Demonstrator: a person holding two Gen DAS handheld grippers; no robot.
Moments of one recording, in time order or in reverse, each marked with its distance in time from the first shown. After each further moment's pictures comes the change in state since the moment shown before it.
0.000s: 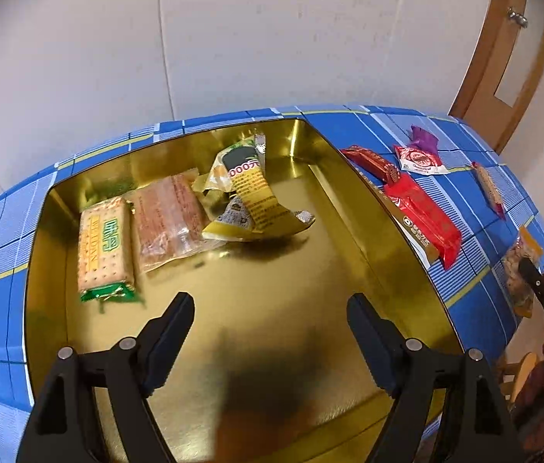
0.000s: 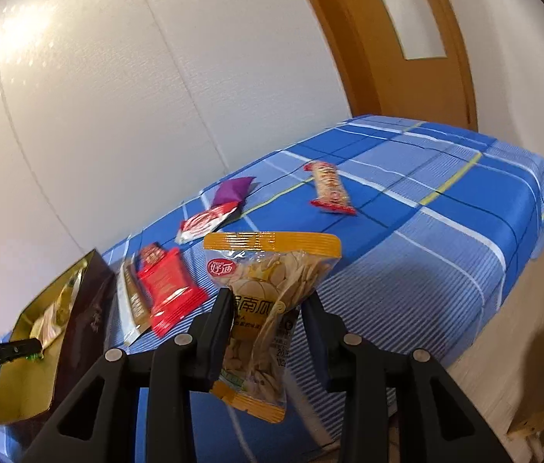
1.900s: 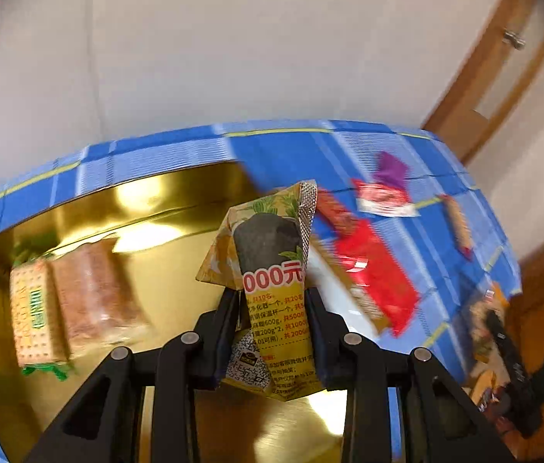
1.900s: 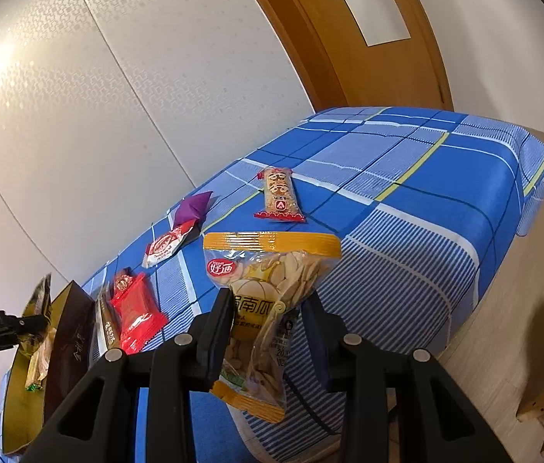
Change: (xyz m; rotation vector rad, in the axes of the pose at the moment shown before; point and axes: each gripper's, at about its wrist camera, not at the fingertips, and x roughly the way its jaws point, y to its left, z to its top) left arm 0.046 -0.026 0.079 -0.041 0.074 -0.152; right arm 0.006 -0.051 0.005 0.195 -0.029 -0.028
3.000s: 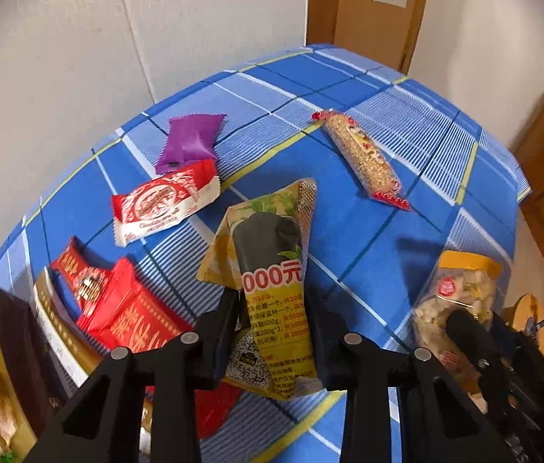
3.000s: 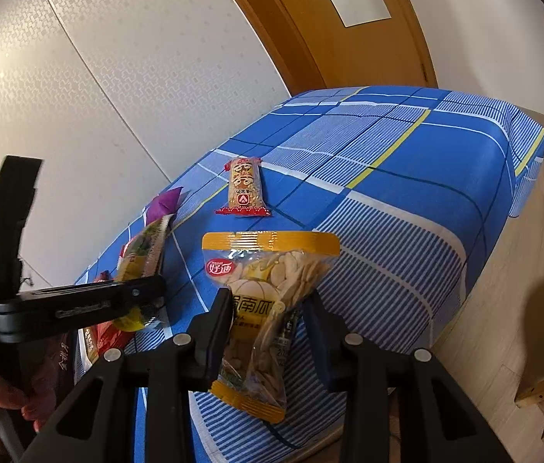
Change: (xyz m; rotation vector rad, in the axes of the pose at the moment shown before) left arm 0.093 -0.216 -0.010 0.450 0.059 -0.001; right arm 0.012 -0.023 0.005 0.068 0.056 -0.036
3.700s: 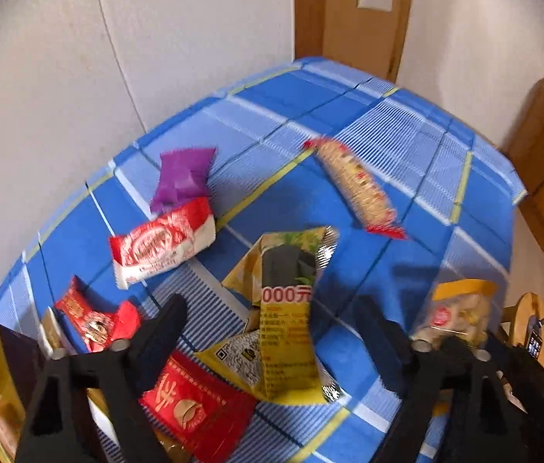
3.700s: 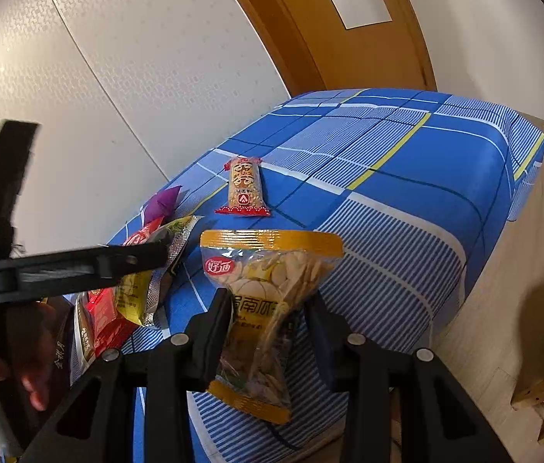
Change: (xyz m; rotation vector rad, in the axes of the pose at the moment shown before) left arm 0.008 -0.005 0.024 0.050 -0.006 -0.003; right arm 0.000 -0.001 0.001 -0.012 0.004 -0.012
